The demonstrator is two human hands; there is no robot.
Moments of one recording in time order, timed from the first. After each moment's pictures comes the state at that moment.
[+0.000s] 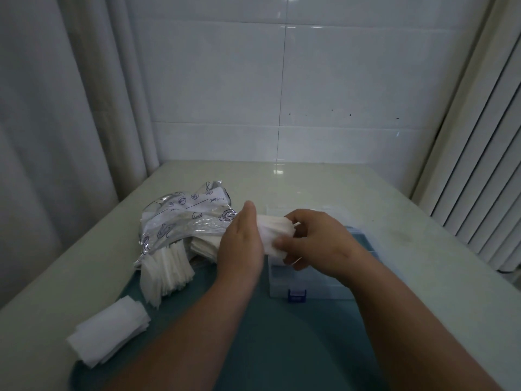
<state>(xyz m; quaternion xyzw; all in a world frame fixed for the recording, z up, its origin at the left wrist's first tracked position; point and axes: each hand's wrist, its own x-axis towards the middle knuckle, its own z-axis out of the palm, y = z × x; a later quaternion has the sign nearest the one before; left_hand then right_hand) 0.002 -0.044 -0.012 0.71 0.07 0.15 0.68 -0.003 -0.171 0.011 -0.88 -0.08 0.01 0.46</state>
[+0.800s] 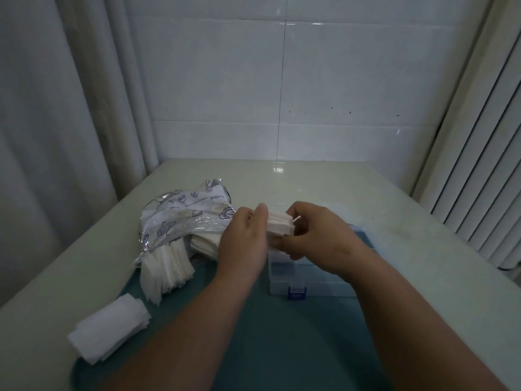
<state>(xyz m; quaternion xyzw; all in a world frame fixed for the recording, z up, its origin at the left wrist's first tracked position) 0.002 -0.041 -0.015 0.78 0.03 0.15 0.60 -0.004 -0.174 0.011 -0.91 -0.11 -0.04 0.40</state>
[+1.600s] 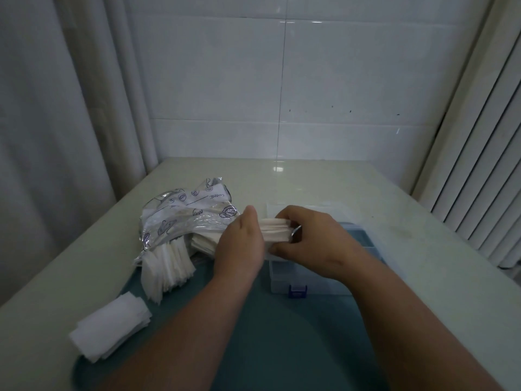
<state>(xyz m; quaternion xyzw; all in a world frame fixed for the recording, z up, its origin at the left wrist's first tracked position) 0.006 -0.034 -0.020 0.79 0.06 0.14 0.60 -0.003 -0.170 0.007 -0.94 -0.14 -0.06 0.31</state>
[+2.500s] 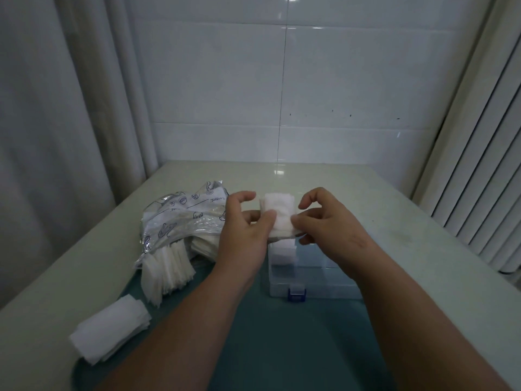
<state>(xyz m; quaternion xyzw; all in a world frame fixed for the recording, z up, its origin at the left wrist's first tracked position) 0.007 -0.038 -0.014 0.69 -0.02 0.13 0.71 0.002 -0.181 0.017 -0.83 -0.05 -0.06 0.55</state>
